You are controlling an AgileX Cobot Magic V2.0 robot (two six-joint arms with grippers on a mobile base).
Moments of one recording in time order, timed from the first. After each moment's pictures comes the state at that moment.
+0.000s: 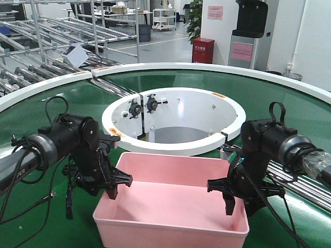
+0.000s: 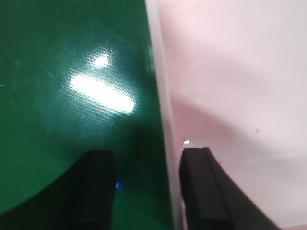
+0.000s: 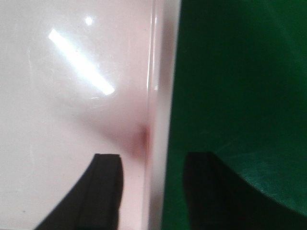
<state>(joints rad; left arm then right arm) -0.31 2.23 -2.05 -0.03 1.16 -0.08 0.22 2.19 -1.91 0.01 1.23 0.28</state>
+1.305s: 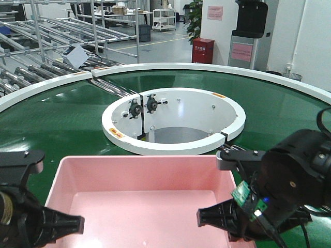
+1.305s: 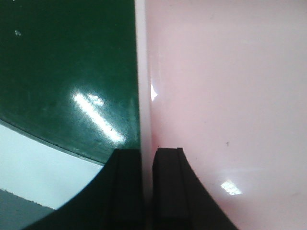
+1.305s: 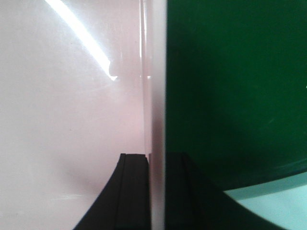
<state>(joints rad) -0.56 1.24 -1.07 0.28 0.99 -0.72 0.54 1.51 -1.26 -0.16 1.03 0.56</state>
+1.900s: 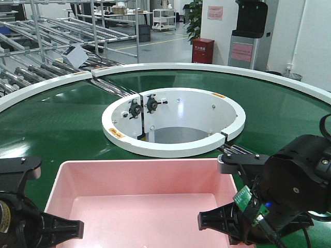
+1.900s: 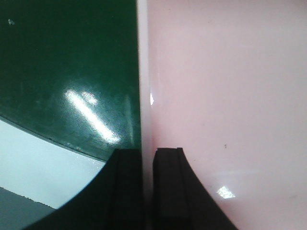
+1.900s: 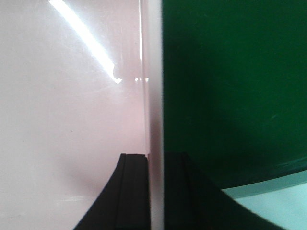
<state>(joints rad) -0.57 1.23 -1.04 0.28 0.96 -0.74 0.54 1.50 -1.24 -0.16 1.01 0.56</state>
